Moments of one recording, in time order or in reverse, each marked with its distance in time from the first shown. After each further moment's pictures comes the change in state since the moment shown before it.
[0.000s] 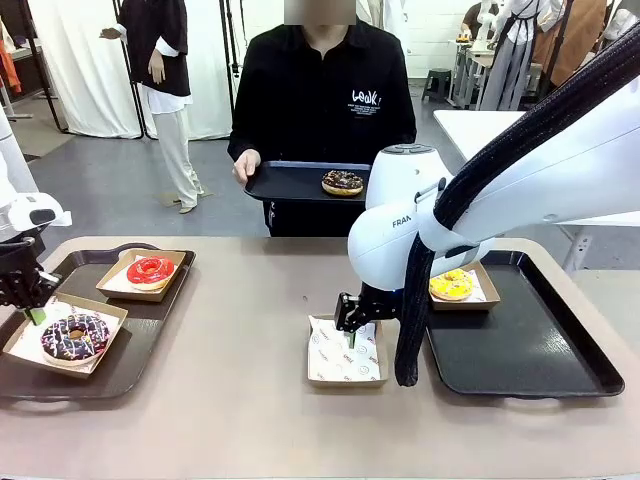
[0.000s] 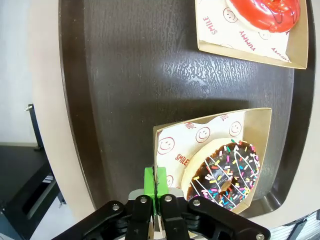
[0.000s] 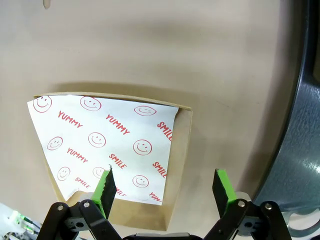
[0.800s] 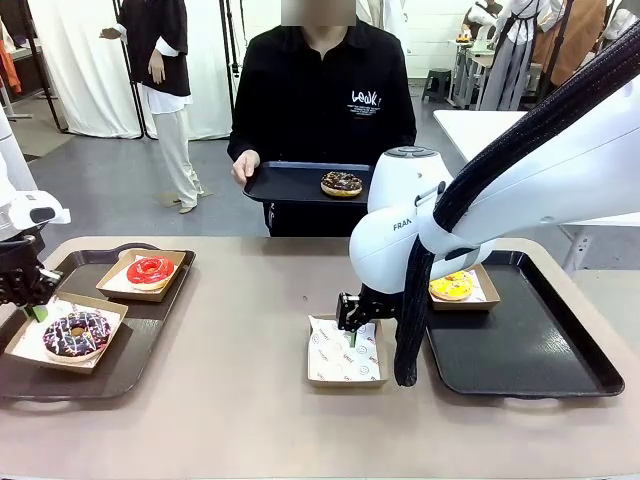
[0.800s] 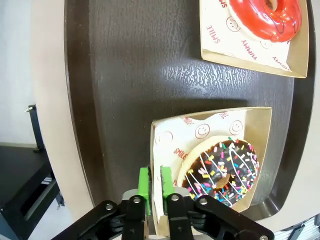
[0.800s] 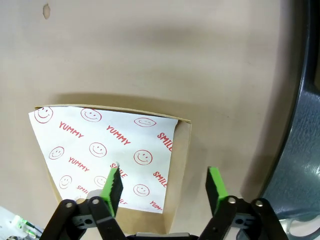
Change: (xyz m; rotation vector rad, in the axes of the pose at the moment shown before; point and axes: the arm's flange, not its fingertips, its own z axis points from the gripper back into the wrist) left arm 0.002 0.001 0.001 0.001 -0.021 0.021; right arm 0.004 -0.002 -0.003 0.015 -0.024 -0.008
